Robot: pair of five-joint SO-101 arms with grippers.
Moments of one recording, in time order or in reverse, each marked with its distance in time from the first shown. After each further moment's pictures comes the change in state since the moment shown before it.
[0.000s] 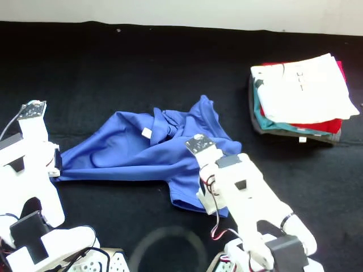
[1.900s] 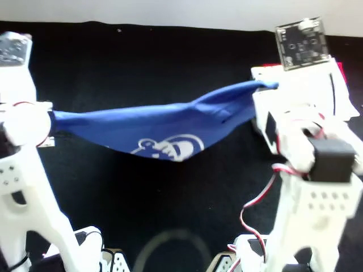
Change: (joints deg) left arm 12.3 -22.9 -44.3 37.5 9.8; right arm 19.4 -13.4 -73.3 25.1 5.0
